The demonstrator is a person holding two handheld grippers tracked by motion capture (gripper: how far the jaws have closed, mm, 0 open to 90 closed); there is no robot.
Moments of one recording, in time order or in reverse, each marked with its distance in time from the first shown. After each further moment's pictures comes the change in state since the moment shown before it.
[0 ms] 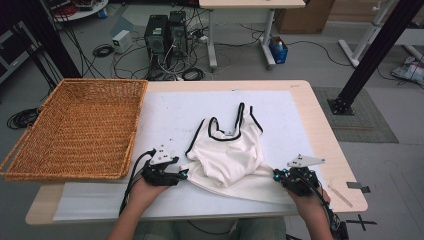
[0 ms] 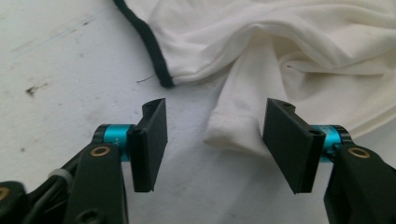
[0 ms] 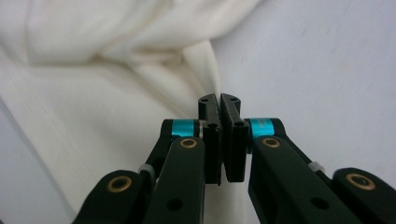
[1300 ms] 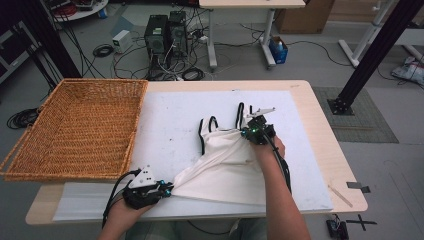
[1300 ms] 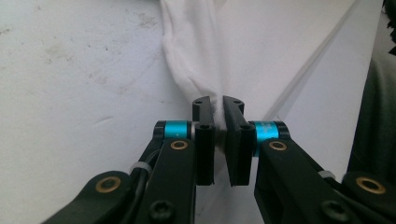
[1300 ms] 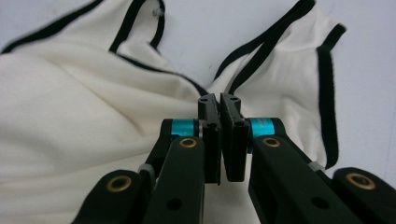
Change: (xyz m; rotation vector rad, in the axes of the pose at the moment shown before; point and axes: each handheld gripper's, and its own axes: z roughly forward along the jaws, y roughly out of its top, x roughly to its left) left arm -0.021 -0.036 -0.056 0.019 -0.093 0.037; right arm -0.003 0.134 0.106 0.025 -0.075 0.003
